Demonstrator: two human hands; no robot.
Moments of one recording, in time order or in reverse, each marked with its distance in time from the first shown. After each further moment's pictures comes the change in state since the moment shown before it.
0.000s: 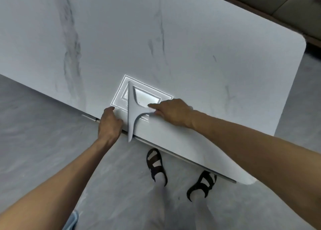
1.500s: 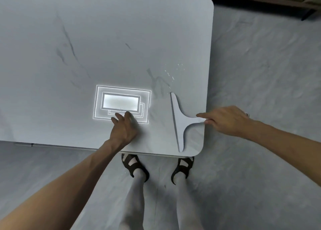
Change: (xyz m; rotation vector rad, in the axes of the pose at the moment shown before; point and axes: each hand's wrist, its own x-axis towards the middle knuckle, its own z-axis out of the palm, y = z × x) left_hand -0.137 0.175 0.178 0.601 -0.353 0.447; right_hand -0.357 0.223 0.084 -0.004 0.026 0.384
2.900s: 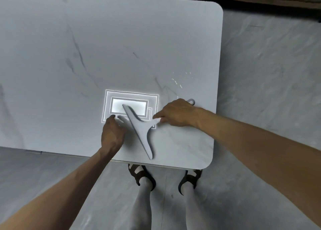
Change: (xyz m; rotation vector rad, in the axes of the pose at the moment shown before) left_hand 0.018 -0.033 -0.024 -0.363 0.313 -0.219; right_hand 0.138 -0.096 -0.050 0.030 -0.080 -0.315
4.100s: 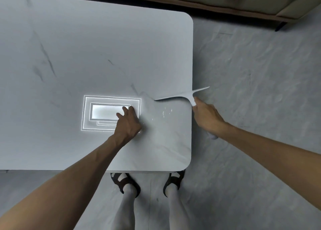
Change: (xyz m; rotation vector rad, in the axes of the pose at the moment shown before) left_hand -0.009 0.116 0.037 0.170 -0.292 0.222; right_hand -0.125 0.049 0.011 0.726 0.362 0.918
